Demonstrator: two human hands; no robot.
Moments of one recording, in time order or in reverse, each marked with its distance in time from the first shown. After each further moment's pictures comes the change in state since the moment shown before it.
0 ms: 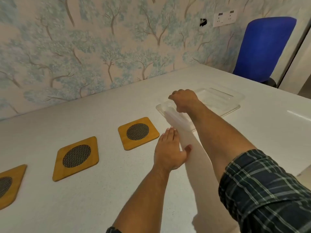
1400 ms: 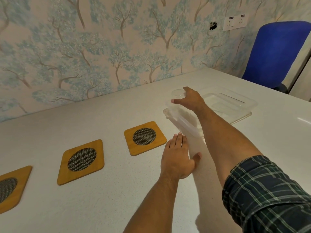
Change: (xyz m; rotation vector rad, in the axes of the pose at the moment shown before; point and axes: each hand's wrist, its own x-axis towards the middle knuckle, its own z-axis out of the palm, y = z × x) left_hand 0.004 -0.001 0.003 0.059 -0.003 0.000; right_hand 0.028 0.010 0.017 1.002 0.060 0.444
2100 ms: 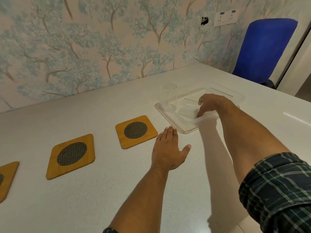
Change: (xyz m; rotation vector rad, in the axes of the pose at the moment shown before) left_hand -0.002 0.001 -0.003 -0.008 -0.018 0.011; right_hand -0.036 0.064 -0.074 -0.551 -0.359 0.187
